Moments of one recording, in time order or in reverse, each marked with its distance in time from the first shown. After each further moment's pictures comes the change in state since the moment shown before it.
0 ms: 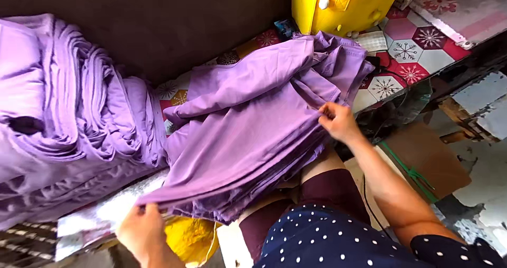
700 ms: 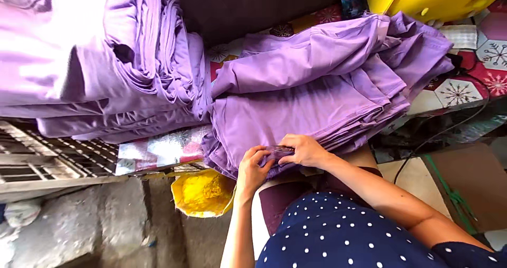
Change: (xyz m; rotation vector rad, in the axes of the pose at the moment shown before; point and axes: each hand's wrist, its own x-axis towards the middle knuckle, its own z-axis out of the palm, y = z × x) left_hand -0.068 0.006 0.086 -0.237 -0.432 0.622; right_hand -0.056 -0.091 0.155 0.049 -0.791 -0.357
